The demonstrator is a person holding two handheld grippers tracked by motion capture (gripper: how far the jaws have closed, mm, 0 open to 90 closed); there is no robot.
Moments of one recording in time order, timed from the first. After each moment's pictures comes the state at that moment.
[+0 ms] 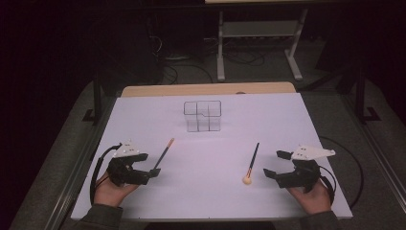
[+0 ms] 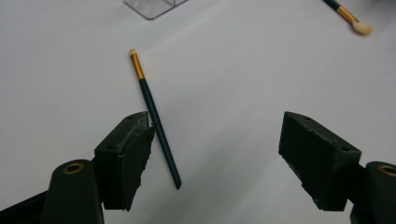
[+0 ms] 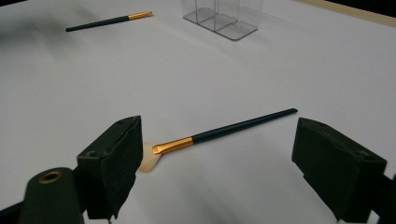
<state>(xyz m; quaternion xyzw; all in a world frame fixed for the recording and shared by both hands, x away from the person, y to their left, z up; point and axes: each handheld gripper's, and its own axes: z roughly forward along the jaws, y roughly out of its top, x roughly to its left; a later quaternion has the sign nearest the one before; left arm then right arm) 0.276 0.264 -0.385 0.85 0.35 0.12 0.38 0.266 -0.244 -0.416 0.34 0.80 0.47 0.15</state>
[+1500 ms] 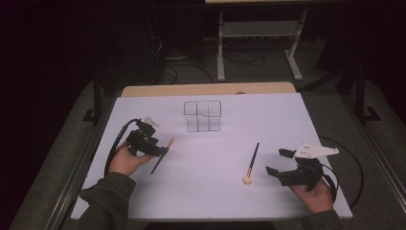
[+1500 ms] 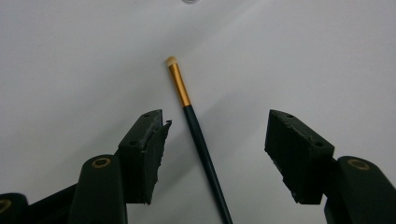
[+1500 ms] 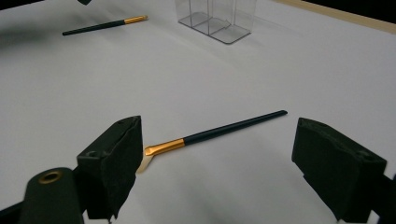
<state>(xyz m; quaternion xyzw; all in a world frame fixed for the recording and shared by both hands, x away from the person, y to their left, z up) 0.368 0.230 -0.384 0.88 0.39 0.07 0.26 0.269 -0.251 -0.413 0.34 0.80 0.47 0.15</state>
